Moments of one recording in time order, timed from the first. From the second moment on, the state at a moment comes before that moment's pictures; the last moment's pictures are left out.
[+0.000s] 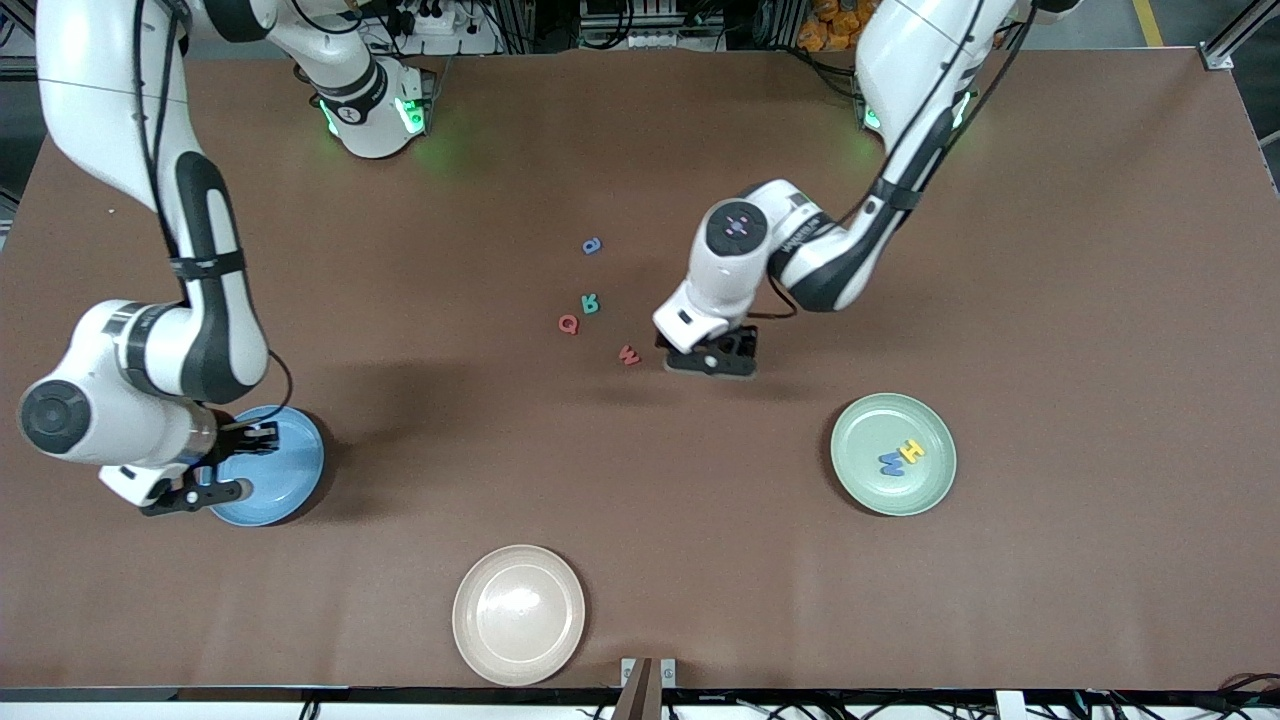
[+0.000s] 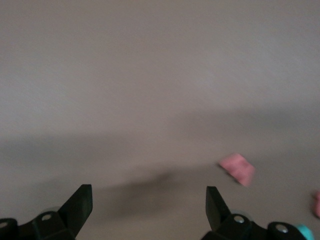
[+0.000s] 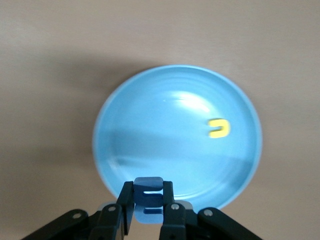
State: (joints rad) left arm -0.53 0.58 -0.28 -1.83 0.24 2.47 -0.84; right arm 0.16 0.62 -0.32 -1.58 0.16 2.08 -0.40
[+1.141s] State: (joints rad) left arm -0.83 0.81 -0.21 -1.60 0.24 2.48 -1.19; right arm 0.28 0.63 -0.23 -1.58 0.17 2.09 -0.42
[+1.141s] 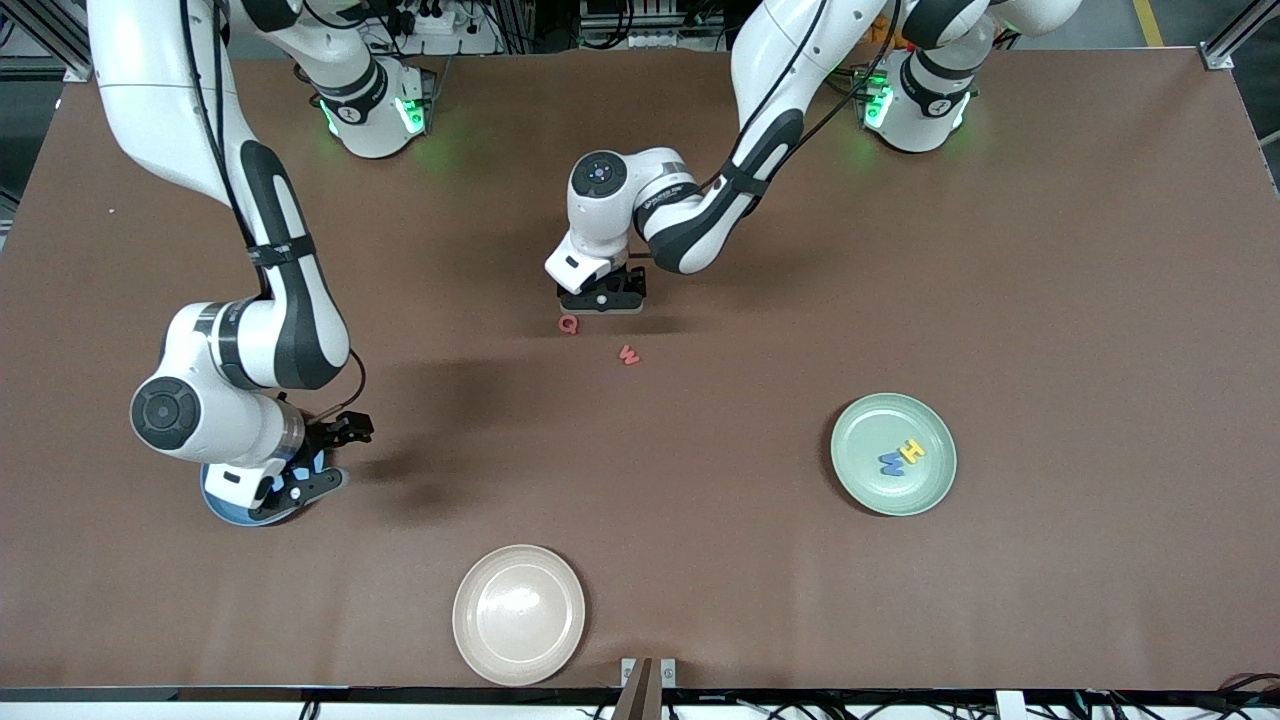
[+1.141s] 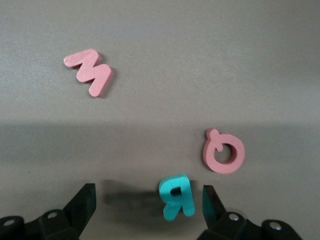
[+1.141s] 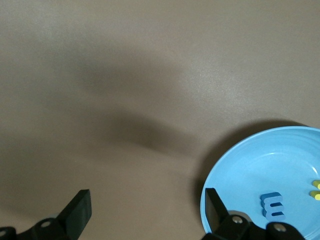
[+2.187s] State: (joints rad) left arm -0.86 0.83 -0.20 -1.56 0.24 2.47 -1.24; right arm 0.29 0.63 -0.22 -1.59 0.17 2.09 -0.33
